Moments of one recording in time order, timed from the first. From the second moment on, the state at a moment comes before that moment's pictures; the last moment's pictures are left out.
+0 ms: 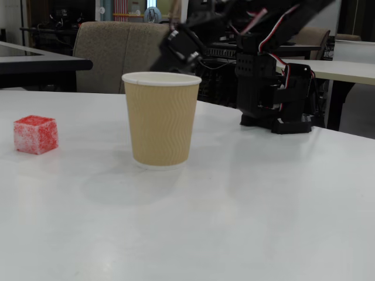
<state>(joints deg) 24.8 139.6 155.6 9.1 -73.5</state>
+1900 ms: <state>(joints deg) 28.5 86.9 103.3 13.7 -94.6</state>
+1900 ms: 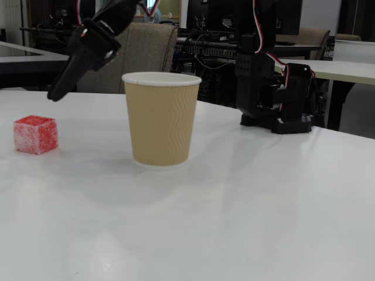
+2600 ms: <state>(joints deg) 29.5 79.6 95.4 15.0 -96.7</state>
